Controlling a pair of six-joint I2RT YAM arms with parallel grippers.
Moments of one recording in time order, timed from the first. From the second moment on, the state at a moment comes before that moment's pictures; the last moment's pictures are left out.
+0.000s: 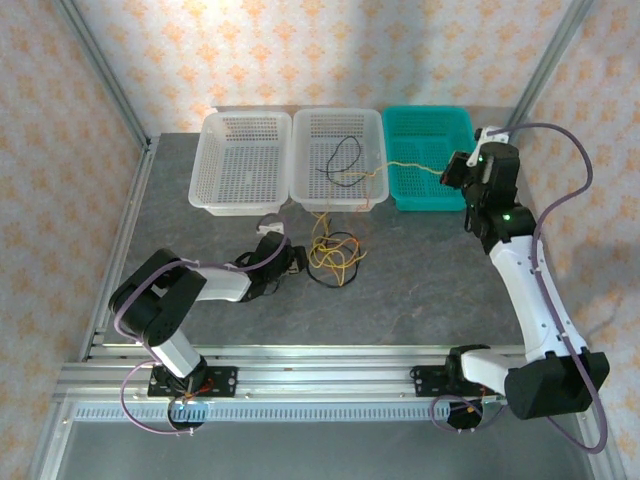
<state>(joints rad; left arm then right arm) -0.57 1.65 0.59 0.31 -0.16 -0.68 0.09 1.16 1.18 -0.38 0.10 0.27</state>
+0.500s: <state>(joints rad) -0.56 1.57 0.58 0.26 -0.16 -0.65 0.09 1.13 1.15 -0.38 0.13 0.26</state>
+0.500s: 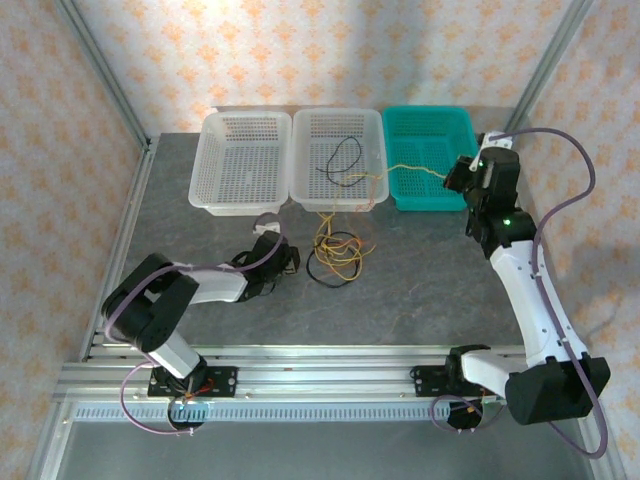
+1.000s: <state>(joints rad) -0.56 1.47 0.66 0.30 -0.05 -0.48 0.11 1.14 1.14 -0.39 0.00 0.25</state>
